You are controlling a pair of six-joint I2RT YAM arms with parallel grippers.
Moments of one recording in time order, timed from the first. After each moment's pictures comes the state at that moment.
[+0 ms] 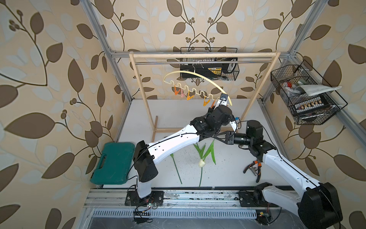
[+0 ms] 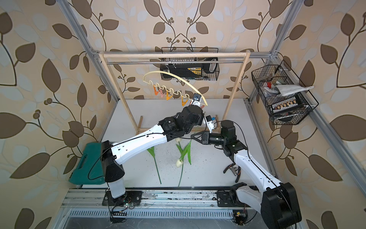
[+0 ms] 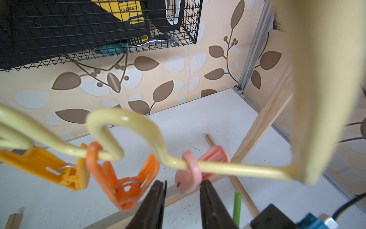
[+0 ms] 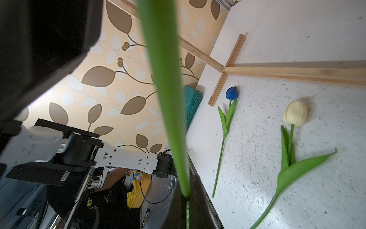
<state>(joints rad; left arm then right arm) -1.06 1.84 1.84 -0.43 -0.60 -0.26 0.28 1.11 0.69 0.06 -0.95 0.75</state>
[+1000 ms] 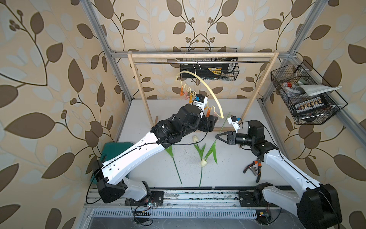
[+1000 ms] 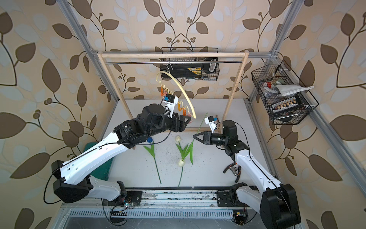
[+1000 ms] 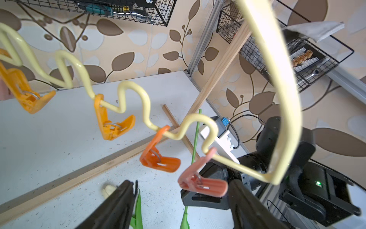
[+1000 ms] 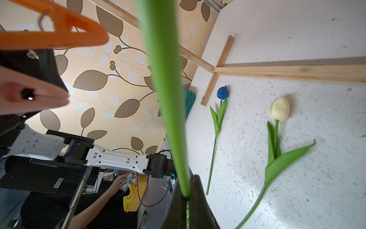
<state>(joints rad) -0.99 1.39 1.59 -0.60 -0.12 -0.47 0.24 1.10 0.69 0.00 -0.95 0.71</state>
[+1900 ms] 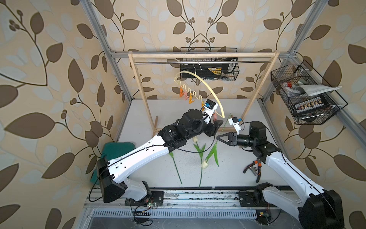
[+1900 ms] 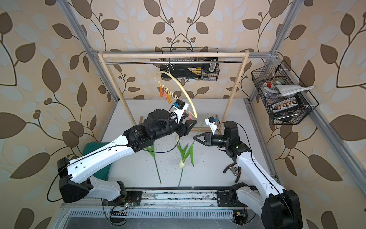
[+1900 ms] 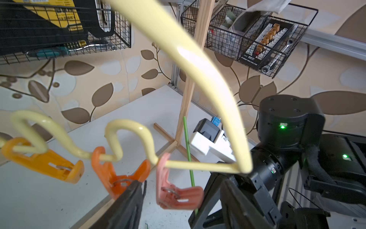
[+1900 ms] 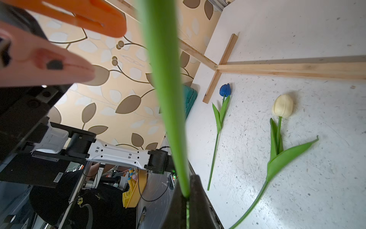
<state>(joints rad) -1.02 1.39 1.43 -0.30 -0.07 -0.16 0.24 1.05 0.69 -0.06 -0.95 0.68</state>
